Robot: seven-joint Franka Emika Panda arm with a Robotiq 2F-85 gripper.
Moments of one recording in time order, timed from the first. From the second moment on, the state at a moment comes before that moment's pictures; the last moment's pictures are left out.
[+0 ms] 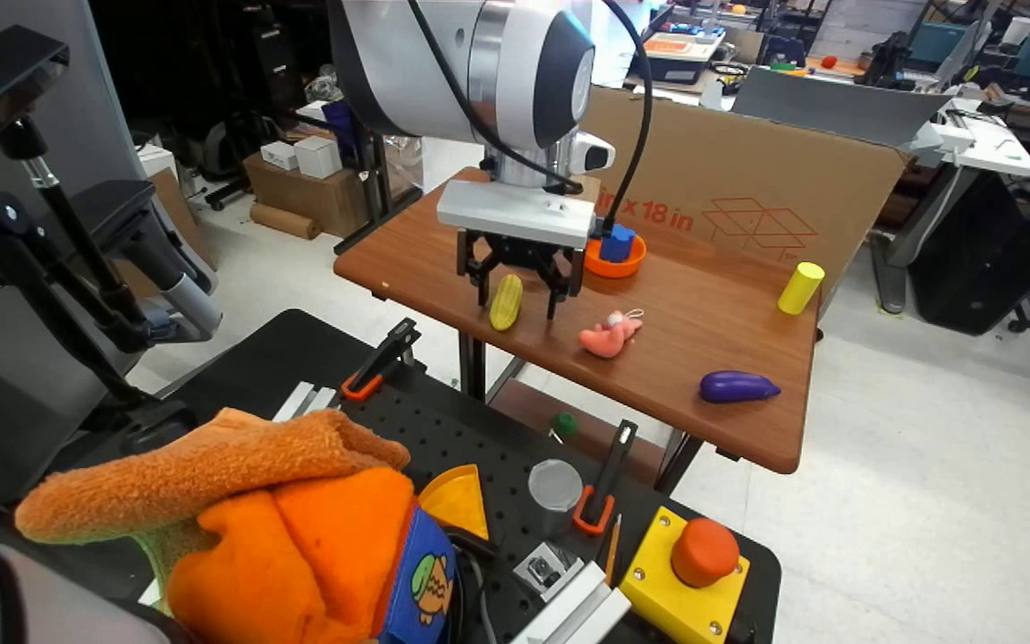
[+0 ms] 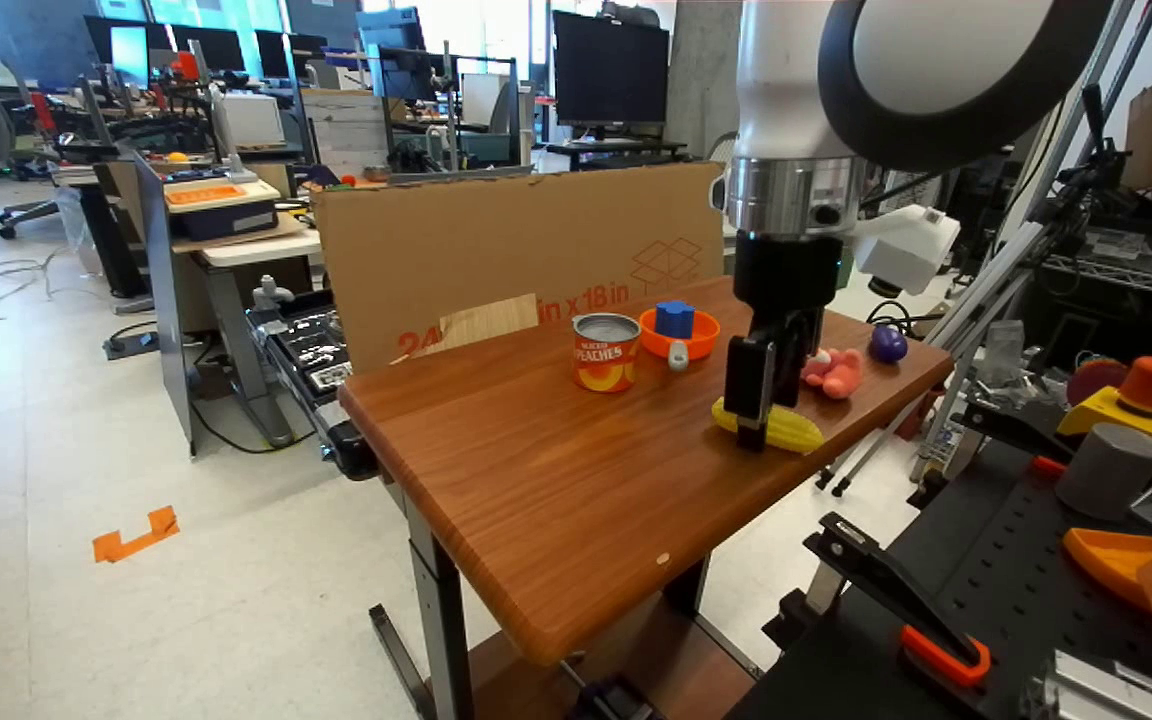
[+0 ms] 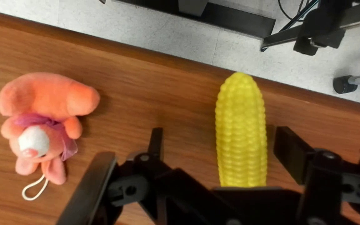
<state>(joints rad) 0.07 0.40 0.06 -2.40 -0.17 2.69 -0.02</state>
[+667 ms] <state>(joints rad) 0.10 0.42 0.06 -2.39 -0.17 2.75 -0.01</state>
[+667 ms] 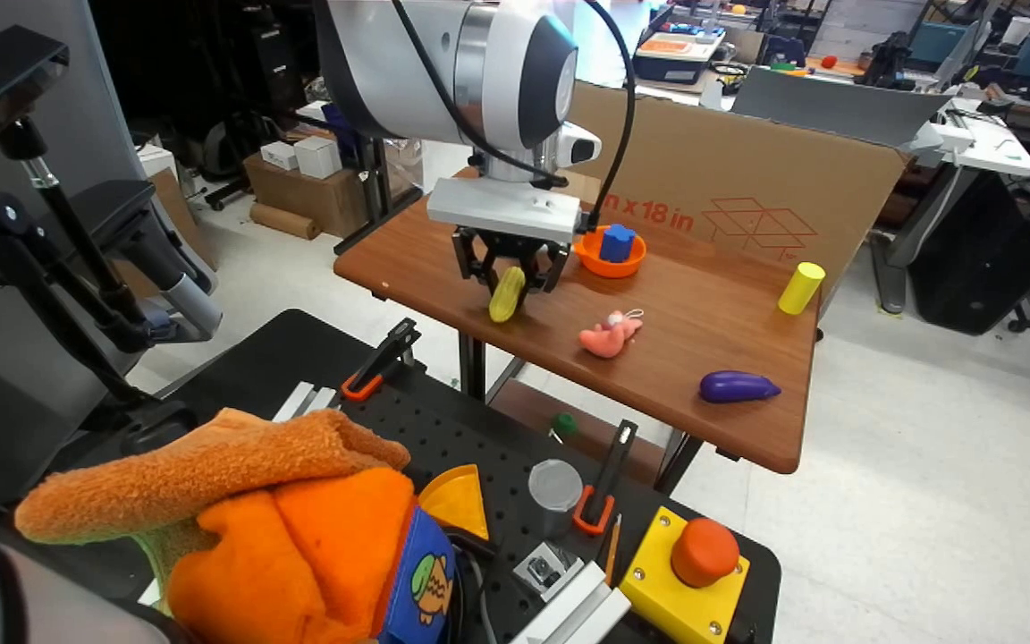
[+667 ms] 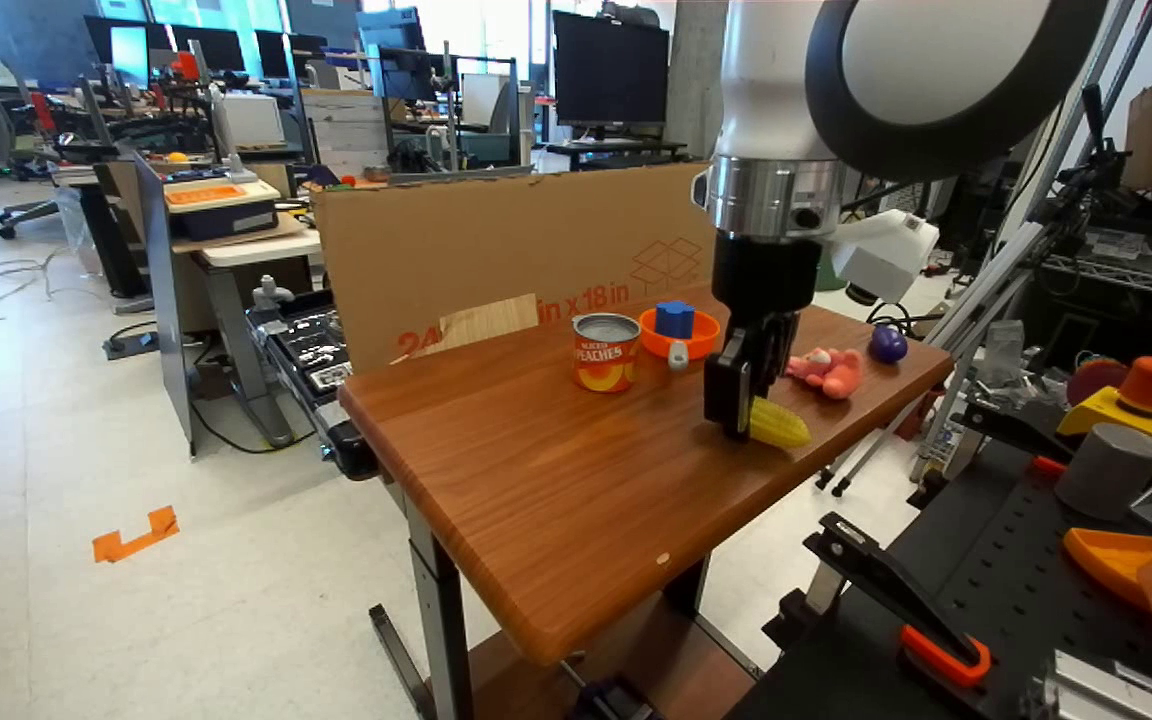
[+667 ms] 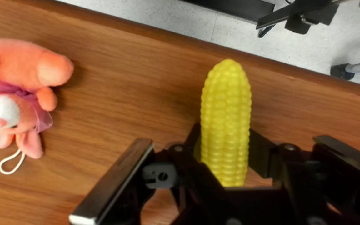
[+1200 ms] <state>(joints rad) 0.02 0.12 0.16 -2.50 0.09 2.76 -0.10</state>
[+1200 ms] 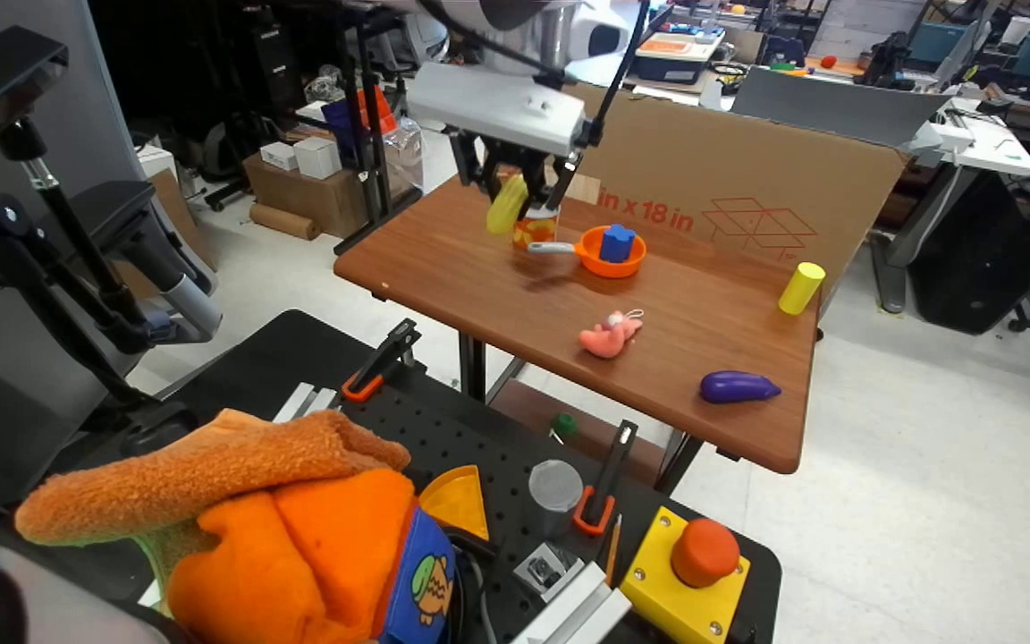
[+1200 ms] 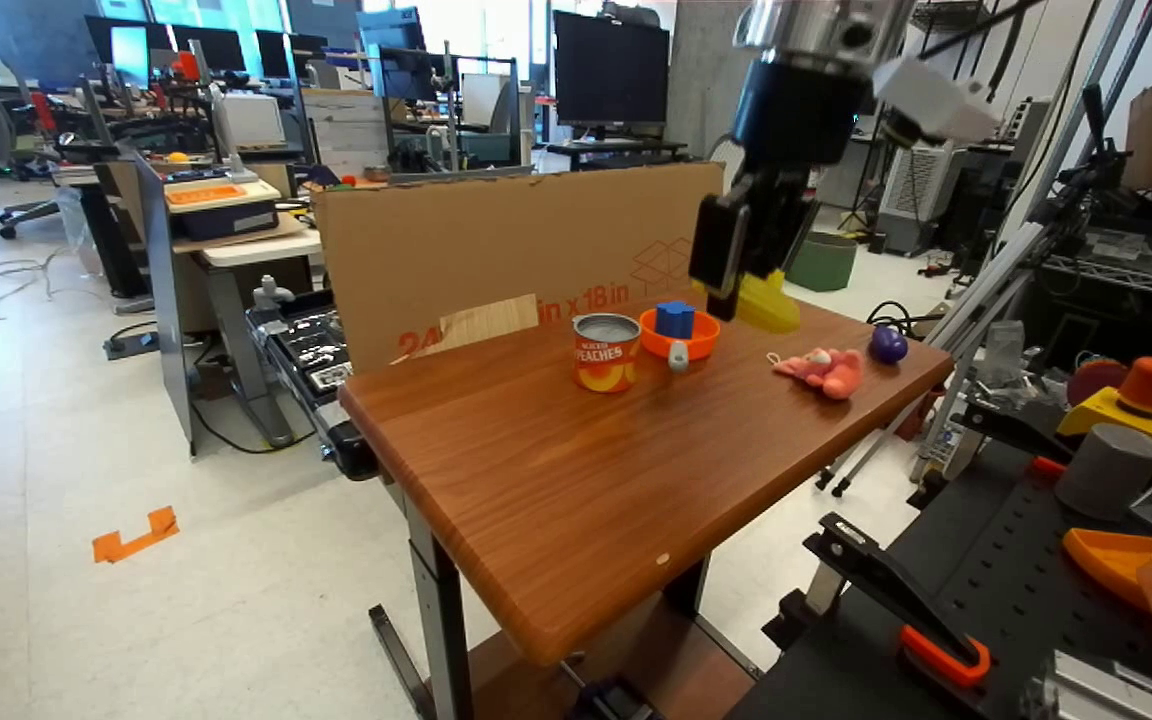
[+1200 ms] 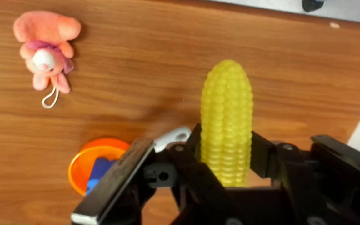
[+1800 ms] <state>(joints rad) -0.03 -0.06 0.00 -2.31 0.09 2.61 -0.12</state>
